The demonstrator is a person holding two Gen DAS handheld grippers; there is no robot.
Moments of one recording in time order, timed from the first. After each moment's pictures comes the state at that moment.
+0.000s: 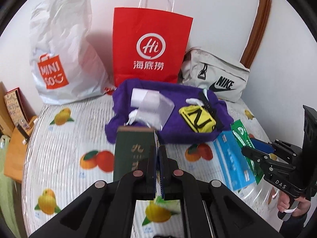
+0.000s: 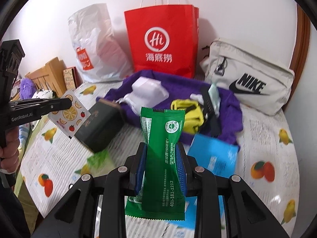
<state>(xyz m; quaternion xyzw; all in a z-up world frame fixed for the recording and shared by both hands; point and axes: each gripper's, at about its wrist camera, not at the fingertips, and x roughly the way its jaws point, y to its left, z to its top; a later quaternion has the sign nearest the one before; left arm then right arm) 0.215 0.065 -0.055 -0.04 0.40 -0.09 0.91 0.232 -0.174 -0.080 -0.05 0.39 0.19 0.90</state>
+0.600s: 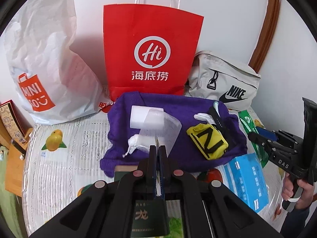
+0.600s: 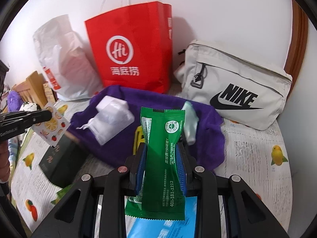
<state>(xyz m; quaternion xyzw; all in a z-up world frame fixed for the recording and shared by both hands) 0.295 0.059 -0.059 -0.03 0.41 -0.08 0.91 0.327 -0.202 -0.090 -0.03 0.40 0.14 0.90</state>
